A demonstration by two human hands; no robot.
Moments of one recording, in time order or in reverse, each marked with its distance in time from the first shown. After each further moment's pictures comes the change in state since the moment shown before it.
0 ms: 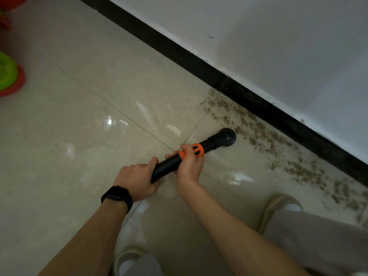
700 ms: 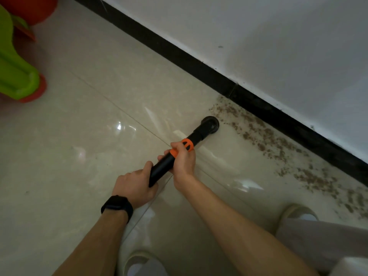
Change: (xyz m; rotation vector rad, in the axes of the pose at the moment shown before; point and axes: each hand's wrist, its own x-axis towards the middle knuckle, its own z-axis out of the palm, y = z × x) left_hand -0.023 -0.017 -0.004 0.019 0.030 -0.204; right_hand 0.002 0.010 0.033 -0.113 -0.239 0.060
